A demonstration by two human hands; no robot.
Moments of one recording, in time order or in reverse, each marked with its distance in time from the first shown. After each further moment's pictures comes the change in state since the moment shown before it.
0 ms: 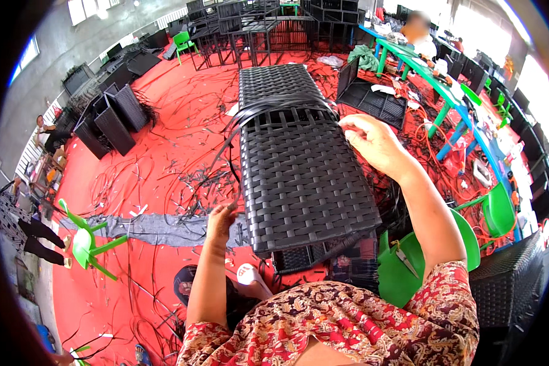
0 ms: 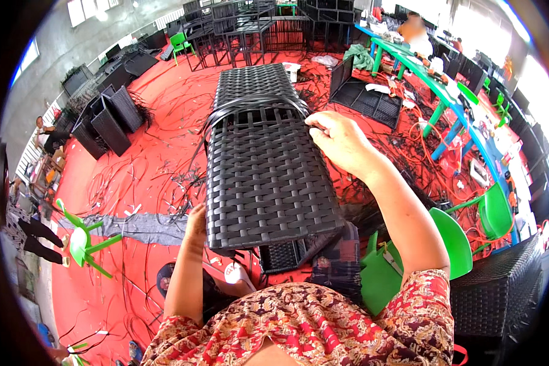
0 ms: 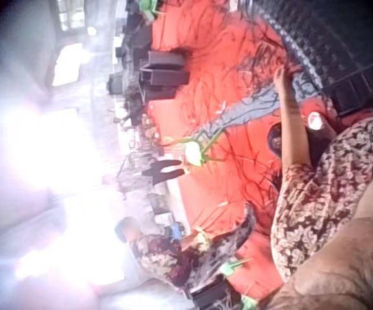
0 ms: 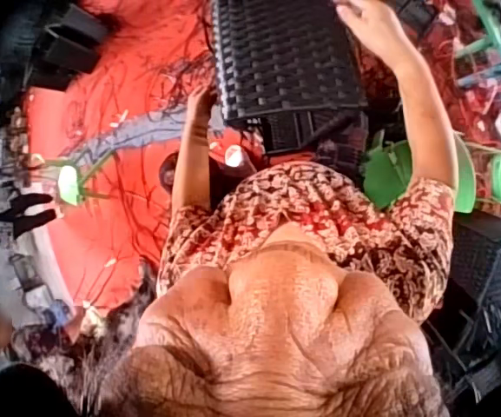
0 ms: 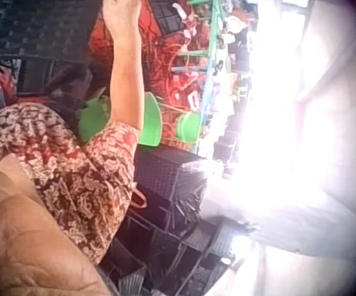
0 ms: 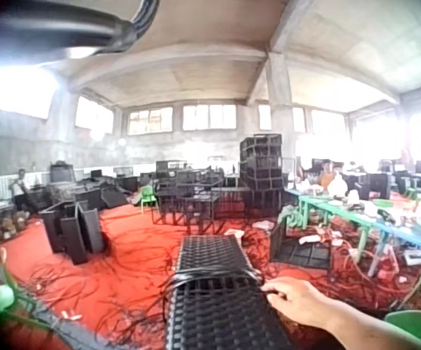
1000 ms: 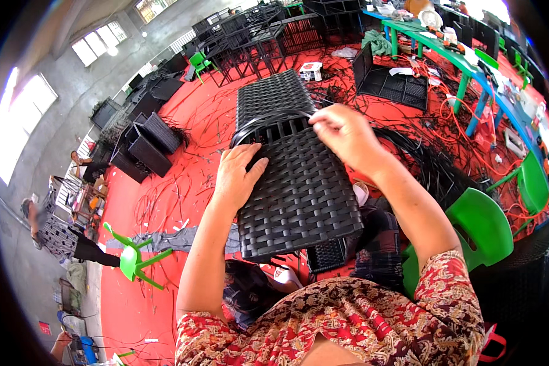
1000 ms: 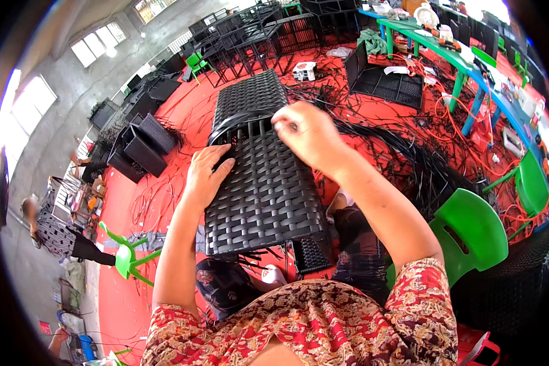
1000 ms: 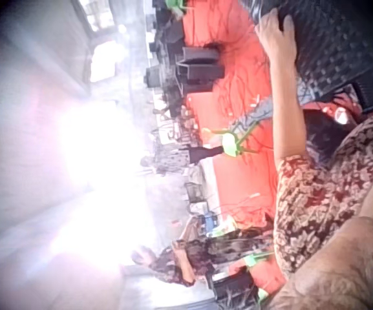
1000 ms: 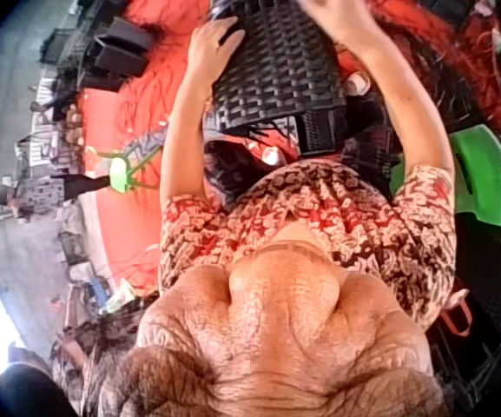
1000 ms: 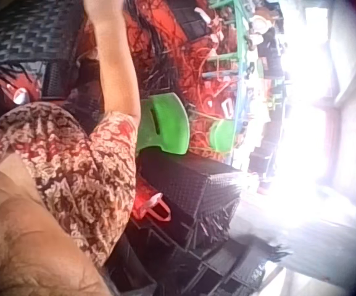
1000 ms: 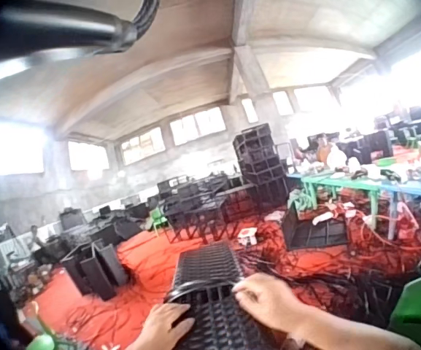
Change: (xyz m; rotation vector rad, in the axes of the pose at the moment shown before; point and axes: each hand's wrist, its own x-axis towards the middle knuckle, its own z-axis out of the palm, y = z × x) left_hand -0.074 0.175 0.200 1.560 -0.210 1.144; right_hand 0.009 0.003 0.040 0.233 0.401 -0.283
